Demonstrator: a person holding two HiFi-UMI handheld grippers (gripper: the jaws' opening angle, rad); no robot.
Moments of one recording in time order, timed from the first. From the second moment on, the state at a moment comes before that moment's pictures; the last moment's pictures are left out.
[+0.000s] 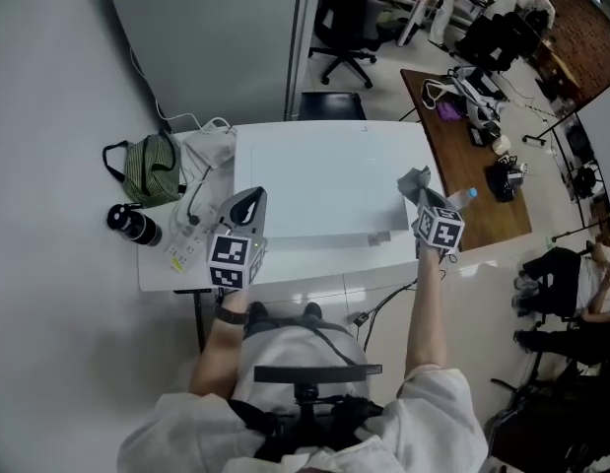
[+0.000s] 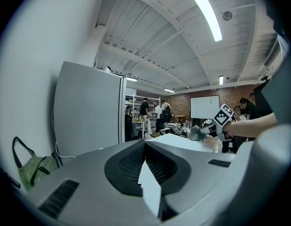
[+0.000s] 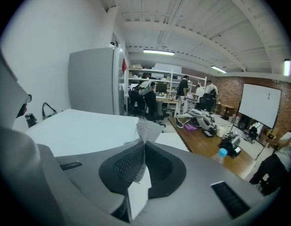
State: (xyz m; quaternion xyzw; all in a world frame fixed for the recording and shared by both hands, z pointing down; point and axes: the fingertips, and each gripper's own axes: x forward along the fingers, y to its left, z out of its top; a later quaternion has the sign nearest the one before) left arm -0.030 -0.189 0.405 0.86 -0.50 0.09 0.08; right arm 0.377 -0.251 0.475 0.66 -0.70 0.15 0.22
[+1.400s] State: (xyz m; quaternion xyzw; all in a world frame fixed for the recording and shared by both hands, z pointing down) left arm -0.069 -0.183 0.419 0.83 -0.54 0.10 0.09; right arm 0.082 -0.174 0.481 0.42 -0.86 0.26 0.08
